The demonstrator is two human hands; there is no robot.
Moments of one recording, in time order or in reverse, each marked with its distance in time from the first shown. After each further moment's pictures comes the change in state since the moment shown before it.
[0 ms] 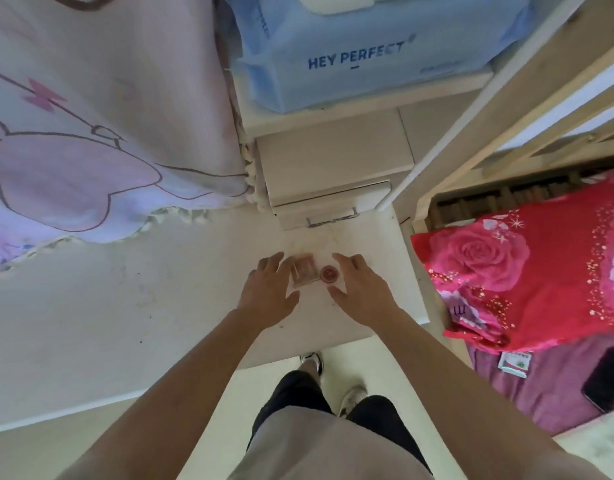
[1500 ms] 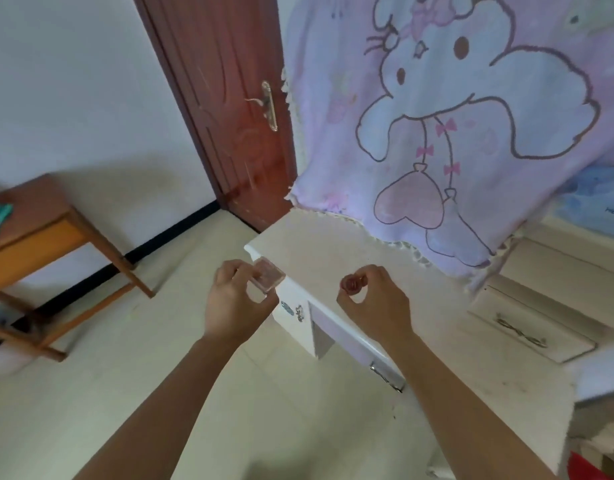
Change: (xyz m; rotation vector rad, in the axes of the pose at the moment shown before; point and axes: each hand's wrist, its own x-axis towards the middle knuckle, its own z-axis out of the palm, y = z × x) left_hand -0.464 -0.001 0.015 -0.169 1.350 -0.885; right_hand -0.200 -0.242 0.023 0.091 0.149 -0.896
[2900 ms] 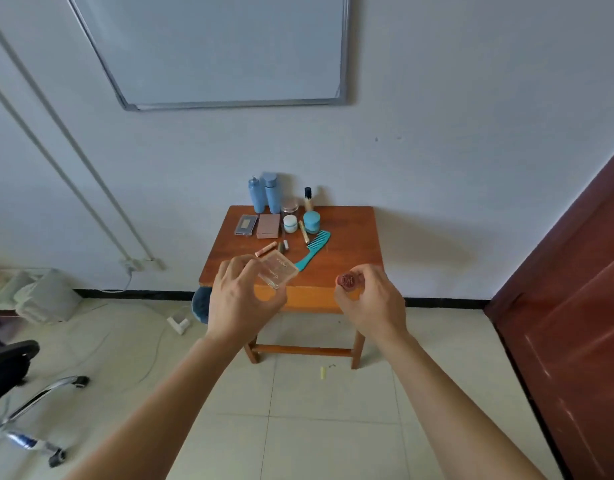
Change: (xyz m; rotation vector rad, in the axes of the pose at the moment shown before) left_hand 0.285 -0.802 -0.349 0.422 0.373 -0.627; right_hand 0.335 -0.759 0.703 0.153 -0.502 -0.673
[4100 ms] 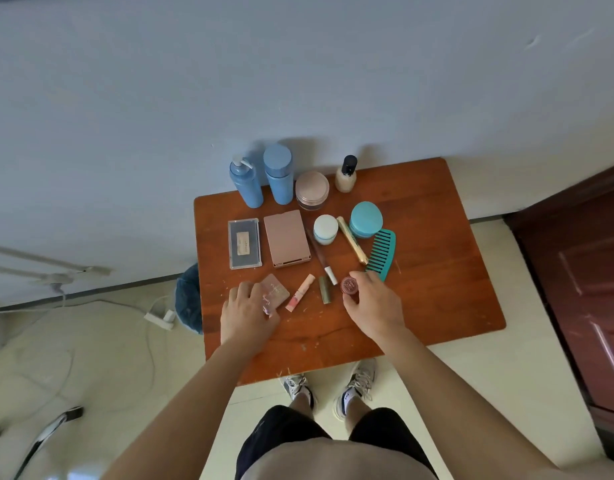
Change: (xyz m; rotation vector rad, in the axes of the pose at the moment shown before) left_hand 0.241 -0.325 0.277 0.234 -0.903 -0.254; right_hand 0.280 0.019 0.324 -0.333 -0.442 0.411
